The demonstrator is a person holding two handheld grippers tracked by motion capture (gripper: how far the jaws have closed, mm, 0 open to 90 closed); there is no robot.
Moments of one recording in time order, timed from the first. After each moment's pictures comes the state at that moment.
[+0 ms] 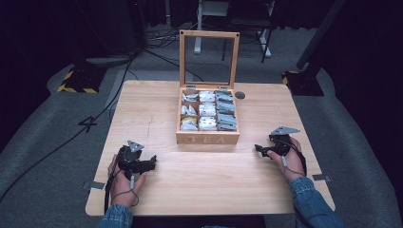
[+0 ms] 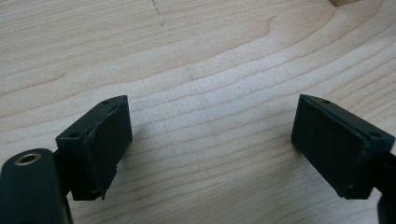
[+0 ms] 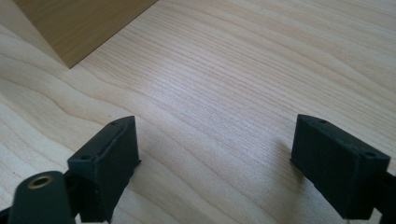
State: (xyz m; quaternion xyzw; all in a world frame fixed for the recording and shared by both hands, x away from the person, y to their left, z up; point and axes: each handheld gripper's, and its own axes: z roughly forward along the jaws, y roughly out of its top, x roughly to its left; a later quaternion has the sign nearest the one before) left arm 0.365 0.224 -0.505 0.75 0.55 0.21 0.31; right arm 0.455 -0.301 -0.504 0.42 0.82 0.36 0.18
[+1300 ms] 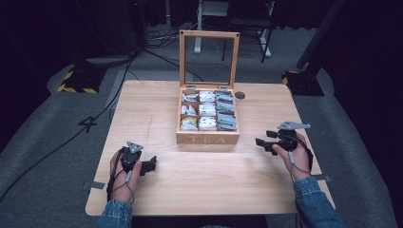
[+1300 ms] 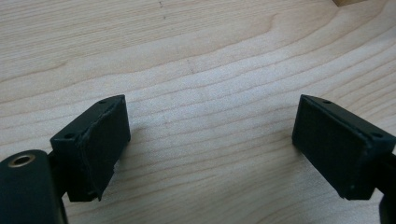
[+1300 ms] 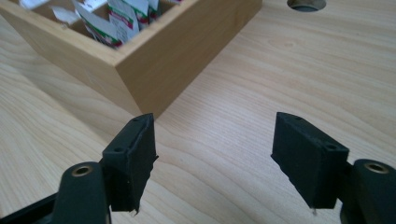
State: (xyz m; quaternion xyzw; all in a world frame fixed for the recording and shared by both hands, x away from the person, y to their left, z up) left arm 0.361 0.223 -0.505 0.74 0.56 0.21 0.30; right arm 0.439 -0.296 -0.455 0.42 0.79 0.43 0.15
